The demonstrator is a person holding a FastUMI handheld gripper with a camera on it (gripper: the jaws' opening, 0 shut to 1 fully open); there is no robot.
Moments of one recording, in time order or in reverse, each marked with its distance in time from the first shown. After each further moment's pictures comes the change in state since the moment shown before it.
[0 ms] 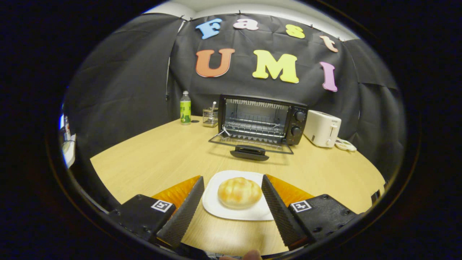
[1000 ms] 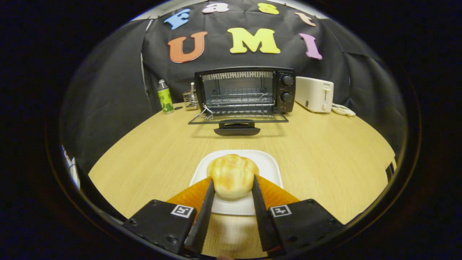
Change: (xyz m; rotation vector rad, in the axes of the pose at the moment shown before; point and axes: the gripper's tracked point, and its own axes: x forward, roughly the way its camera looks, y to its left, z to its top) arm 0.020 -0.024 -0.018 0.212 0.129 -0.061
